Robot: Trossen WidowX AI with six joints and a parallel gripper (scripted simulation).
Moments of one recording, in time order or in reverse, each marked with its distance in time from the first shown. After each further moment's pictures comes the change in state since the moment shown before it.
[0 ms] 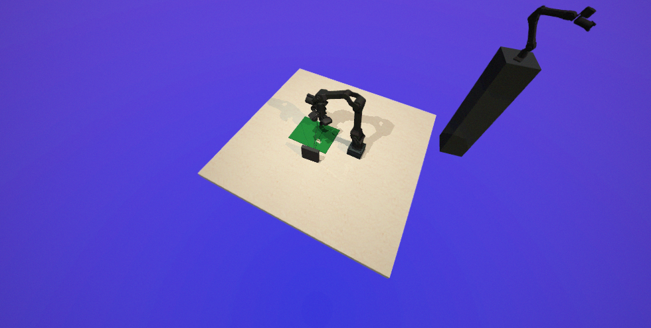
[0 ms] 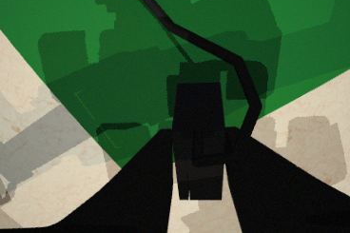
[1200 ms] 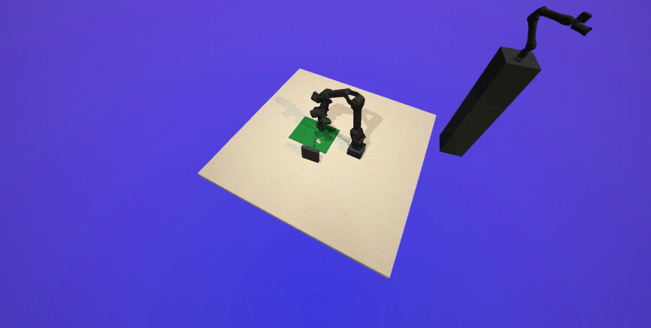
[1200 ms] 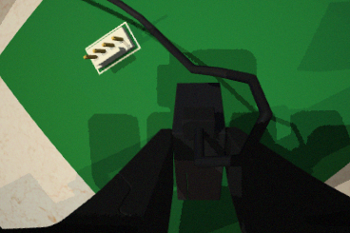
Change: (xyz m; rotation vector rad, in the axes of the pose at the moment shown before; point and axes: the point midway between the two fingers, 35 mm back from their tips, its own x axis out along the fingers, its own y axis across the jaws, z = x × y) arm 0.027 -0.007 0.004 0.187 -0.332 0.155
